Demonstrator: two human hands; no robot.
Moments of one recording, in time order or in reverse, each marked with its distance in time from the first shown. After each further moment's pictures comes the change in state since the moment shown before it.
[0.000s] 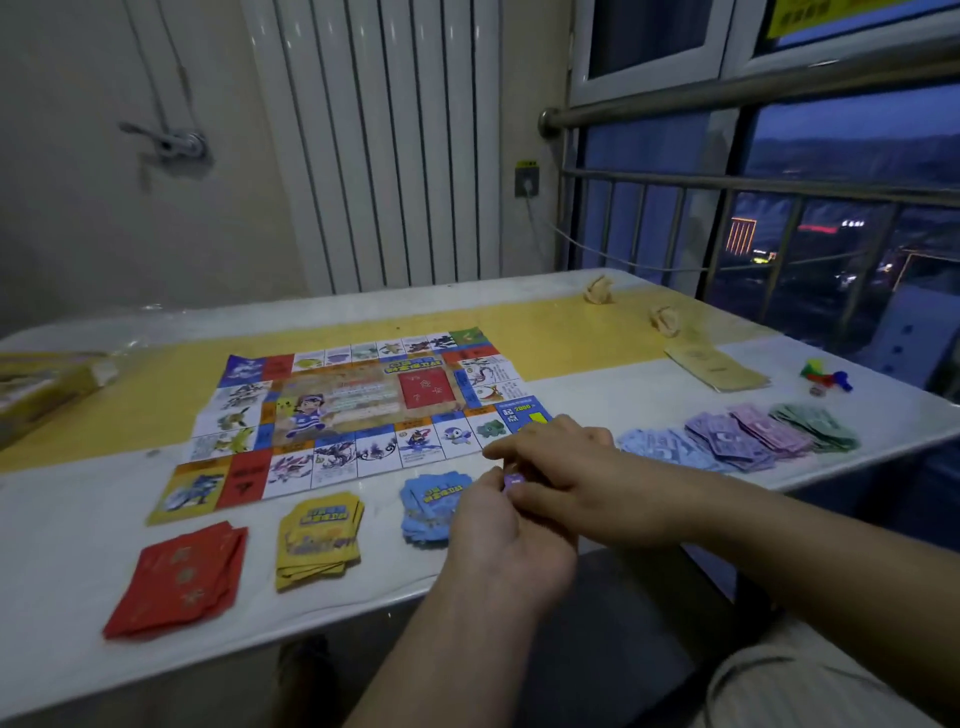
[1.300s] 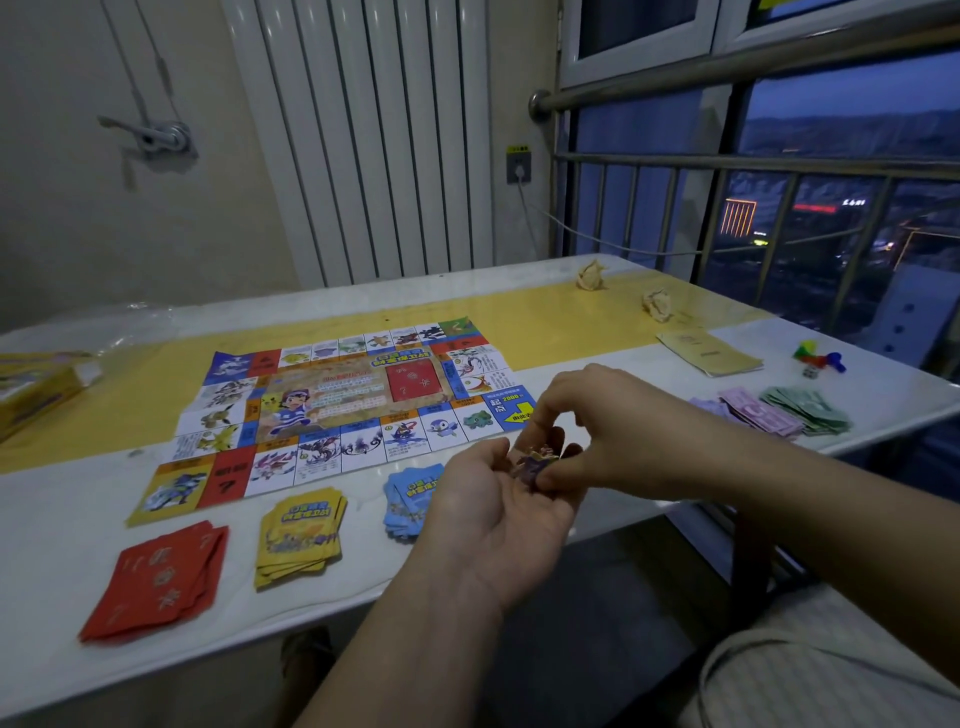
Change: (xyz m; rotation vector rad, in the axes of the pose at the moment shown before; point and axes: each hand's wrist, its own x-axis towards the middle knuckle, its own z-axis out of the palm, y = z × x) left_hand -0.005 0.000 0.010 0.086 -0.014 -0.033; right_hand -0.013 0.008 -0.029 -0.056 0.189 0.033
